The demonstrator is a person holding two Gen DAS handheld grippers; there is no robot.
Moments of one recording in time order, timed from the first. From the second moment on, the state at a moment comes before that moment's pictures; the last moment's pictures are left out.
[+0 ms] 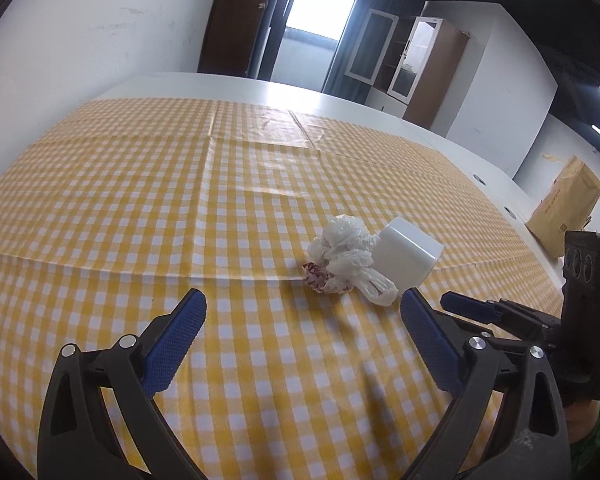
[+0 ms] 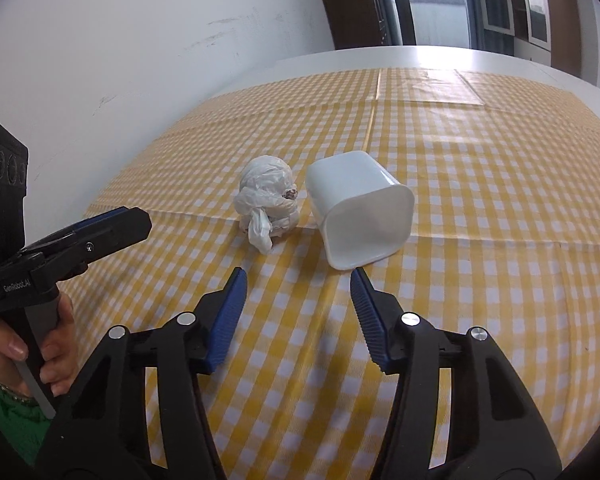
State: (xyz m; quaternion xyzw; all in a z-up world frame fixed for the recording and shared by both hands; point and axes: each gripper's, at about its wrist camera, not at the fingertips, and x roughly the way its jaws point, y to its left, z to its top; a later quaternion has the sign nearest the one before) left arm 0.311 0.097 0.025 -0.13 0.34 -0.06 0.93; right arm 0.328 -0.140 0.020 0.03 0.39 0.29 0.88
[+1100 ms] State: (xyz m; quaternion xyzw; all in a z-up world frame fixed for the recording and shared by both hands) left arm 0.398 0.053 -0.003 -0.08 0.40 -0.05 0.91; right arm 0.349 -0.173 0.019 0.06 0.40 0.28 0.87
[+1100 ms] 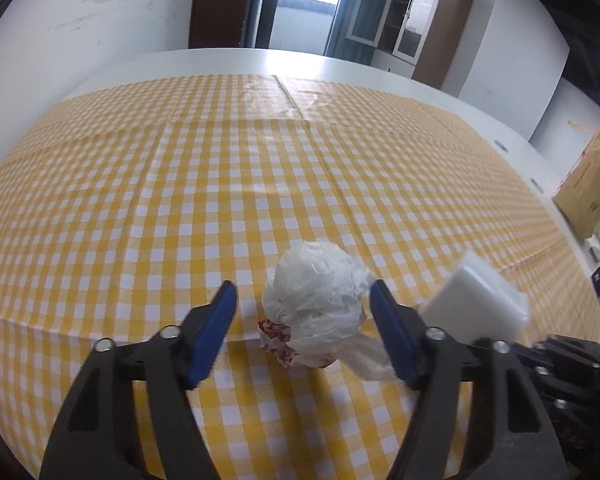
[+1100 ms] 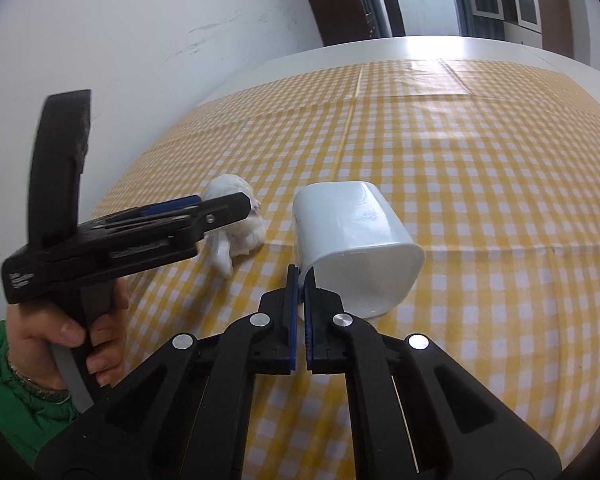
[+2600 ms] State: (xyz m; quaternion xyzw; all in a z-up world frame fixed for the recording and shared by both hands) left arm 0.078 0.019 0.012 -0.10 0.27 -0.18 0.94; right arm 0.084 -0.215 0.013 -0.02 0.29 0.31 0.91
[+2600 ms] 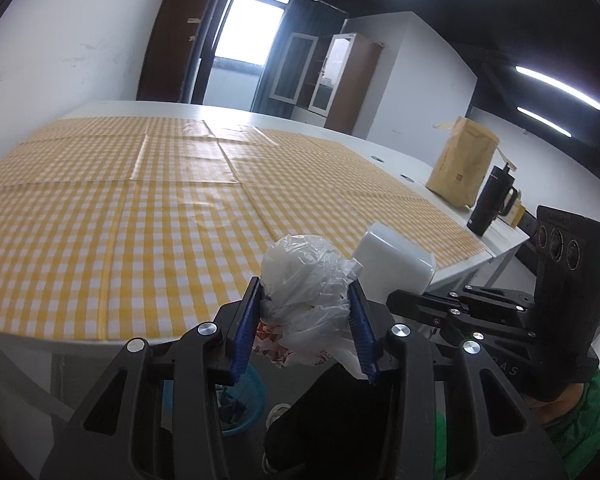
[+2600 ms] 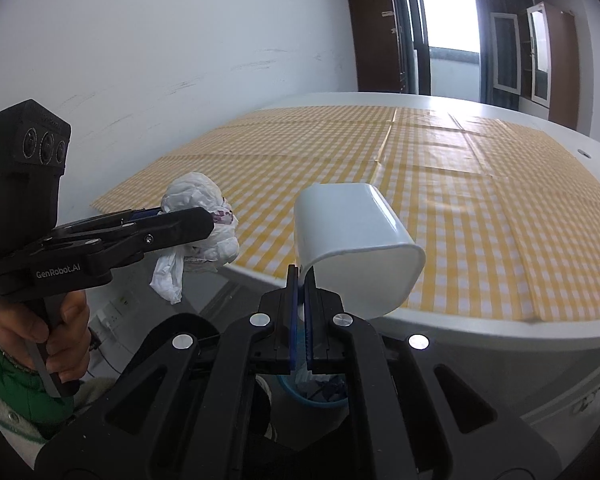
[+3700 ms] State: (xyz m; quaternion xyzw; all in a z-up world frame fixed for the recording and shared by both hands) left arm 0.073 0.044 -0.174 -0.17 0.45 -0.12 0.87; right arm 0.058 -0.185 -0.156 -0.05 0.45 0.32 0.83
